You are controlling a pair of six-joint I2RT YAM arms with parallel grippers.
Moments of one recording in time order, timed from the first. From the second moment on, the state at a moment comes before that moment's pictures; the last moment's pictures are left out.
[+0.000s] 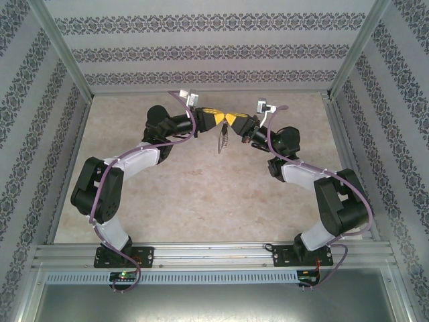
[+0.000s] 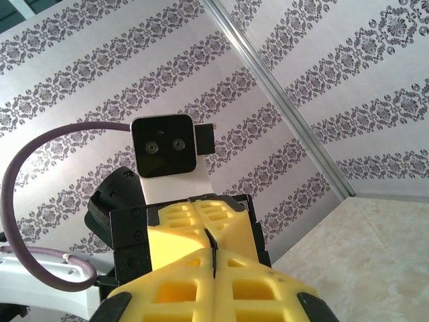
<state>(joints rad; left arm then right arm) -0.39 1.73 1.11 0.94 0.94 -0.74 0.34 1.56 0.76 1.25 -0.74 0.97</state>
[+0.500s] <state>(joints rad) -0.38 1.66 1.16 0.76 0.97 -0.62 0.22 1.55 0.89 0.97 -0.98 0.82</state>
